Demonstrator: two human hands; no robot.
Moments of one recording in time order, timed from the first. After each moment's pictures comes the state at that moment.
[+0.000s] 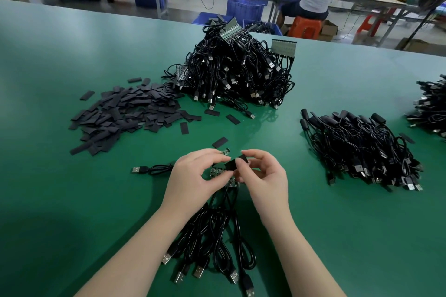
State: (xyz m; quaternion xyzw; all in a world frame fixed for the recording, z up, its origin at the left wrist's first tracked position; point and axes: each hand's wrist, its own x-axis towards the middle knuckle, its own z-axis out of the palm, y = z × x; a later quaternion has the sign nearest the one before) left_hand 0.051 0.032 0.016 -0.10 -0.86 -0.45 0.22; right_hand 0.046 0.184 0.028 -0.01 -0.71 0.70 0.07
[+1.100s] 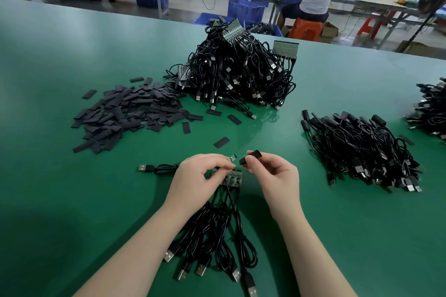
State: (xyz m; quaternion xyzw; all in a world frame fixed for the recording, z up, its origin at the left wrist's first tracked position) left_hand 0.049 0.029 0.013 -0.11 -0.86 -0.47 0.18; right_hand 0.038 0.200 0.030 0.01 -0.69 0.72 0.07
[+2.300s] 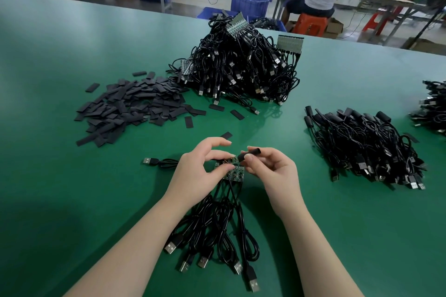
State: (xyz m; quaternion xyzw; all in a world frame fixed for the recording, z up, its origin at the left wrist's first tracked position) left_hand 0.045 0.023 0.005 -0.08 -0.86 -0.49 0.14; right_hand 0.038 0.201 0.027 0.03 -0.67 0.75 0.01
